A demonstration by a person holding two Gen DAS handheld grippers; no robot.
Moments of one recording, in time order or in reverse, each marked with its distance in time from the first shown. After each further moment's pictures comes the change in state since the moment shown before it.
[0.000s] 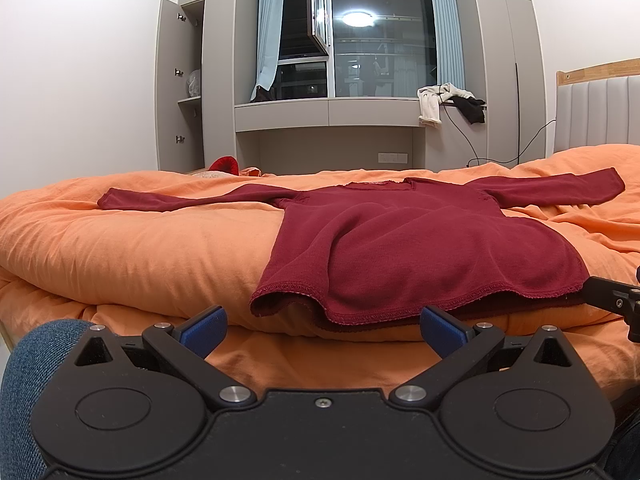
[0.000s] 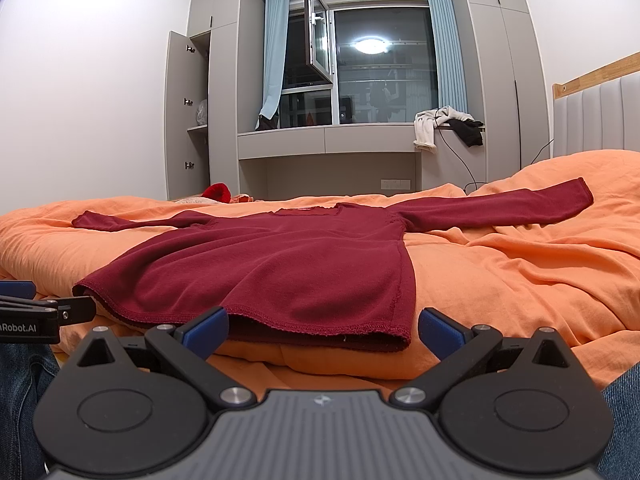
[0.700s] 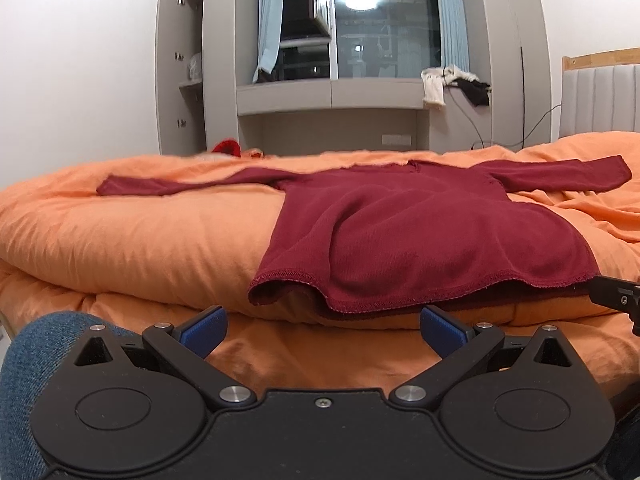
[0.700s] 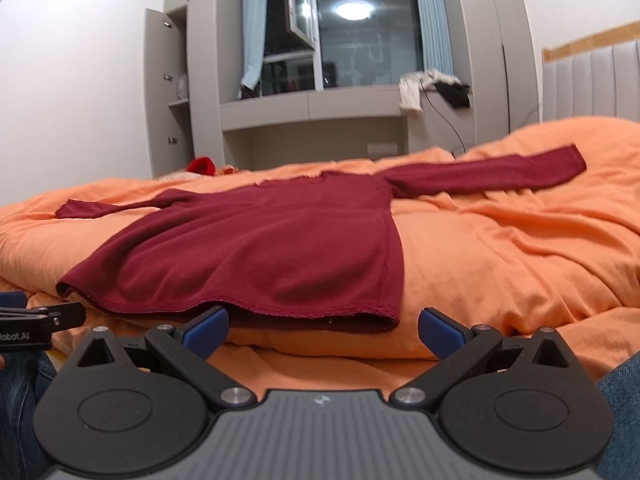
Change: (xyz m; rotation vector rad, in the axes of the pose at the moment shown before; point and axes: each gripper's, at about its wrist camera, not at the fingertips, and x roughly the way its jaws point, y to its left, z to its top) left arm 0.016 -0.001 0.006 -0.007 0.076 0.005; right arm 0.013 -0.009 0.014 0.058 0.137 -0.040
